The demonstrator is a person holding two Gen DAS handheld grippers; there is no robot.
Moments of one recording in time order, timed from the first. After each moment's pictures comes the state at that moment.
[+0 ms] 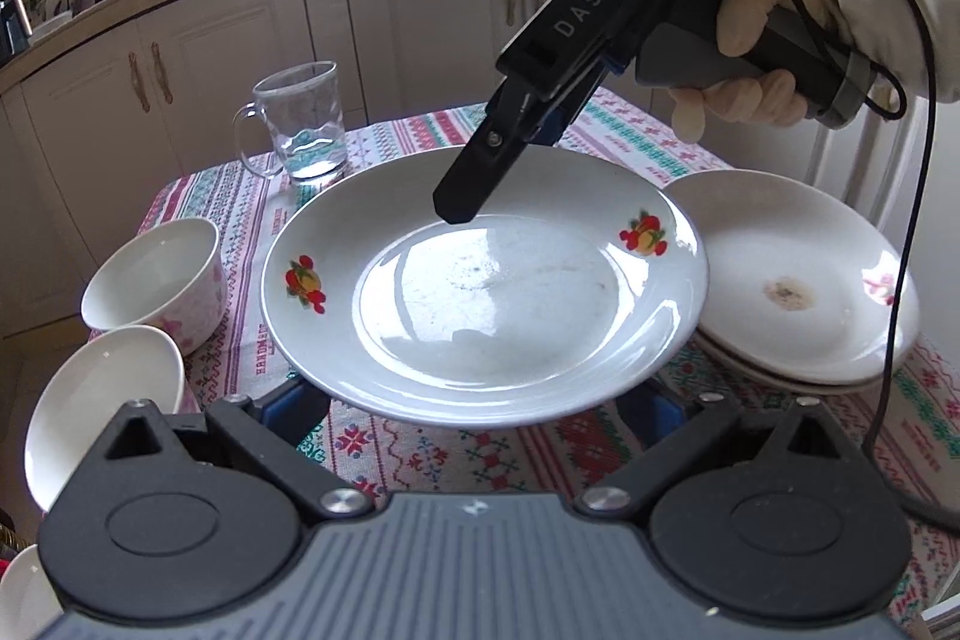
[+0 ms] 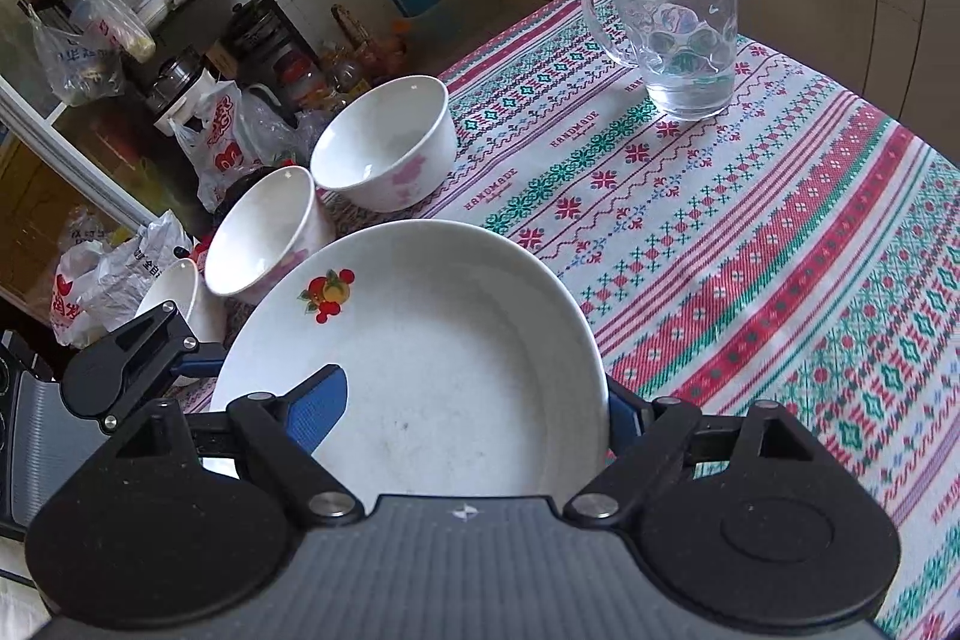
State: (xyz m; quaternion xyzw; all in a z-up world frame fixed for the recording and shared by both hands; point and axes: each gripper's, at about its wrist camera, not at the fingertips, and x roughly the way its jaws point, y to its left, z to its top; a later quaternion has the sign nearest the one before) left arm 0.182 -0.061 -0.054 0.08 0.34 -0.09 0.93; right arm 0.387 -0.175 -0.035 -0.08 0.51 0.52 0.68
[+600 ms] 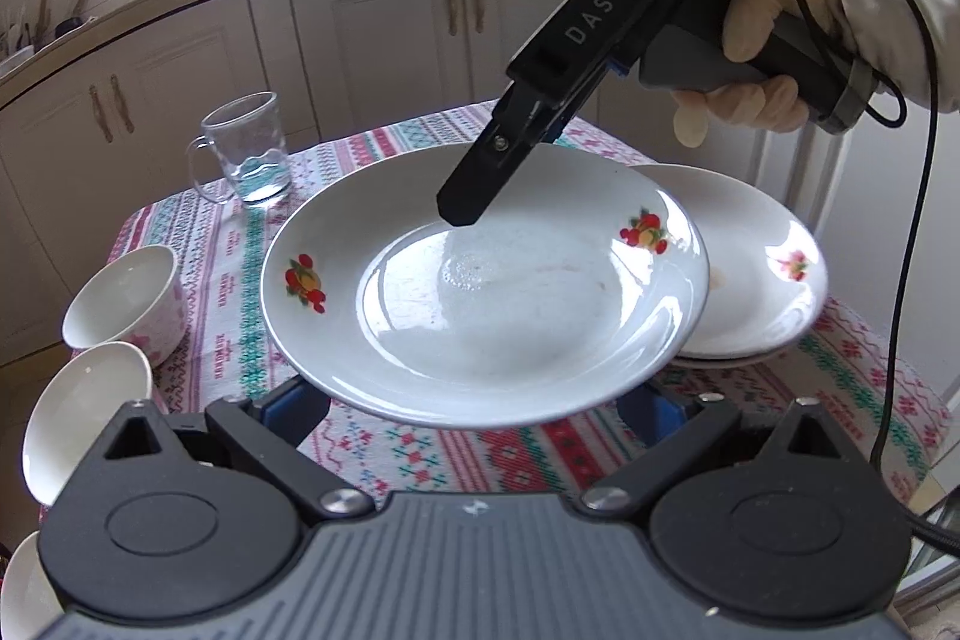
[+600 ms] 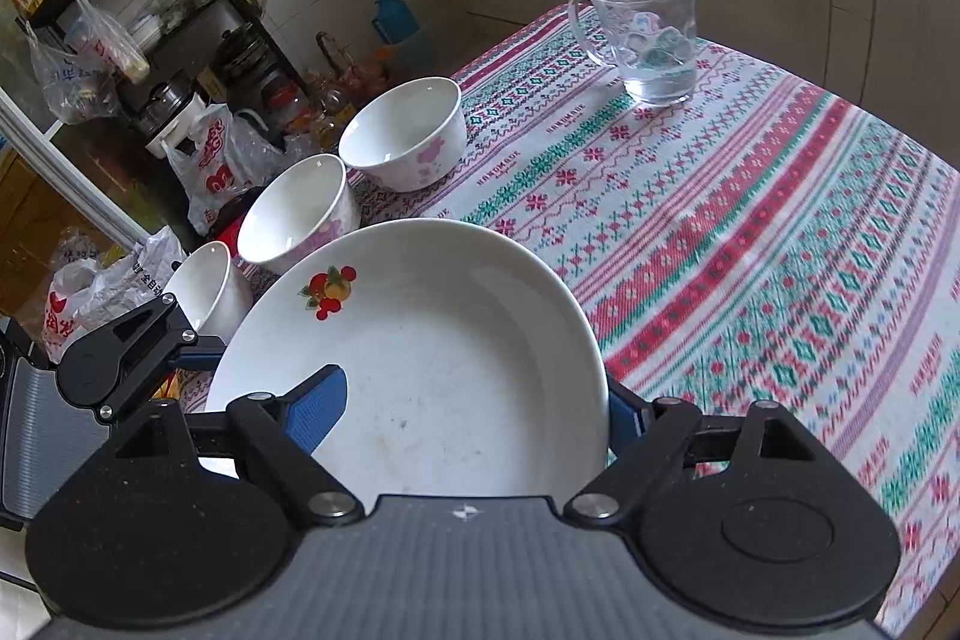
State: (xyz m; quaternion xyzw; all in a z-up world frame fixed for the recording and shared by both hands) left arm 0.156 -0.087 -0.040 0.10 0.33 -0.14 0.93; right arm 0.339 -0.223 -0.016 -0.07 0.49 0.50 0.72
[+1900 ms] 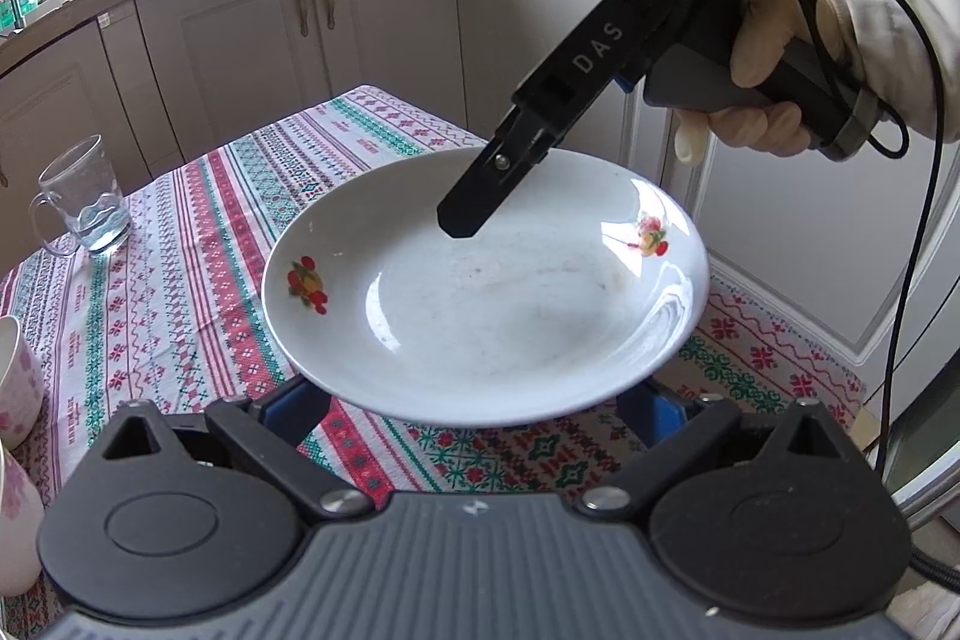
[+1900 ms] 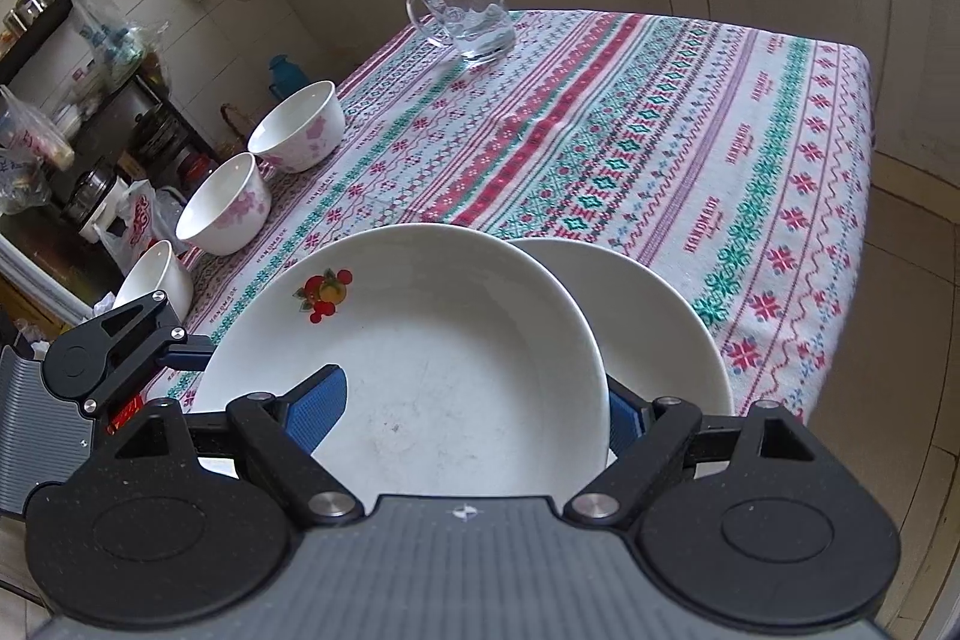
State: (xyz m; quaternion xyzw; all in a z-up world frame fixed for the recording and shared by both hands) left arm 0.159 -0.150 -0.050 0.13 0.34 -0.25 0.90; right arm 0.292 -0.336 -0.040 0.00 0.49 0.40 0.78
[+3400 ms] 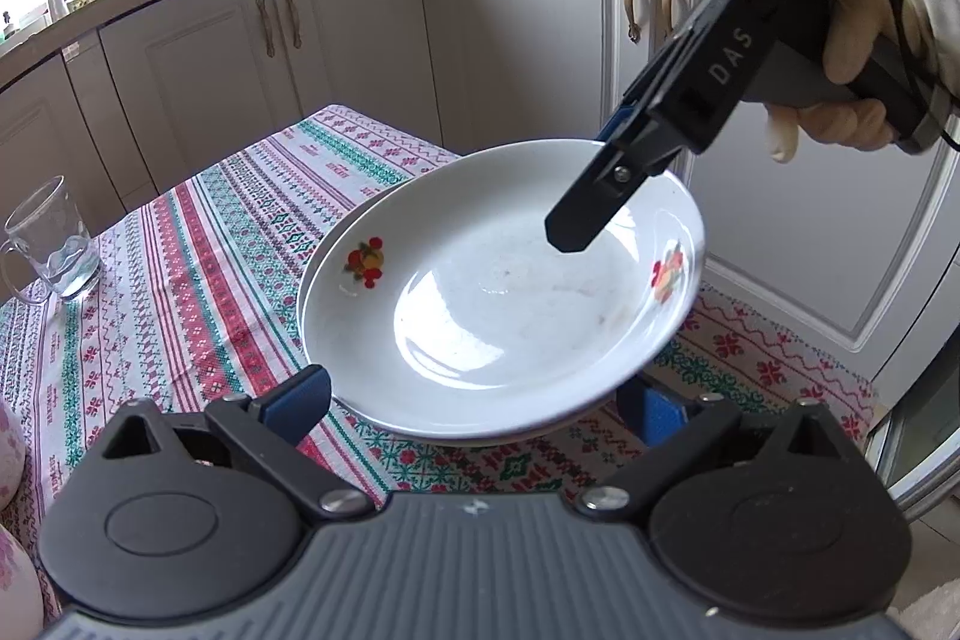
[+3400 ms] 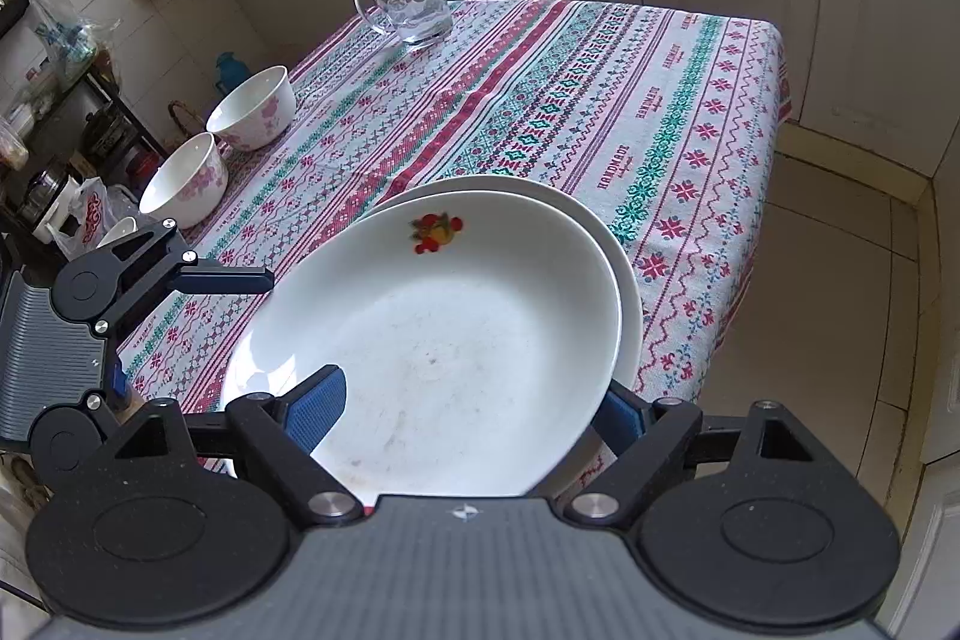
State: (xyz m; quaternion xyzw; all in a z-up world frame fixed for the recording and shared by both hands) left arm 0.177 -0.157 -0.056 0.15 0.32 -0.28 0.89; right arm 0.256 -0.371 -0.031 -0.02 0.49 0.34 0.80
